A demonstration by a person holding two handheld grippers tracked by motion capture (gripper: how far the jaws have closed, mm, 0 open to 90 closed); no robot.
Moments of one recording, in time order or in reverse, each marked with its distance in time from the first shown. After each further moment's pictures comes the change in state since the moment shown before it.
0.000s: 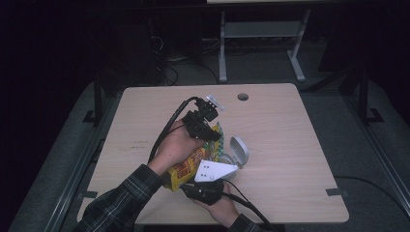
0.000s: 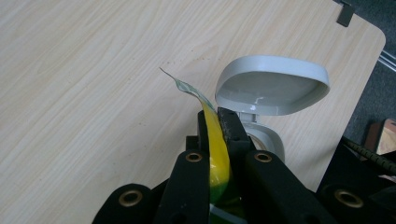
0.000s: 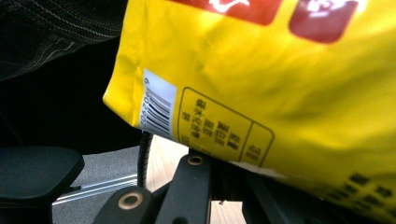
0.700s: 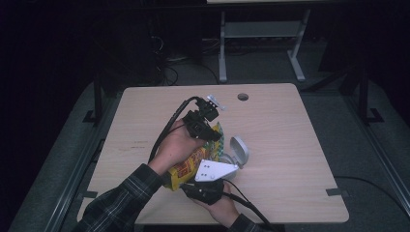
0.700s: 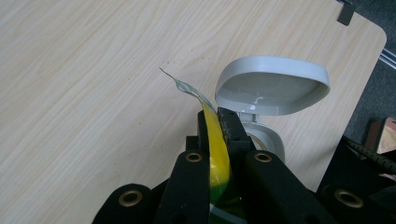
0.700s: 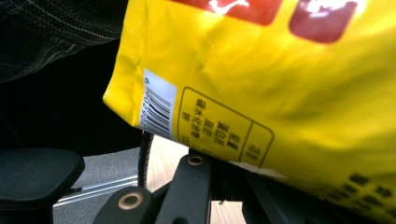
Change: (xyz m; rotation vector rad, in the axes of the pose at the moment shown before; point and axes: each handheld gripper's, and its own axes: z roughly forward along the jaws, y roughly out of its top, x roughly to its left) left arm 0.000 0.002 0.001 0.003 0.000 0.002; right arm 0.000 0.001 -0.001 -0.005 0.001 0.004
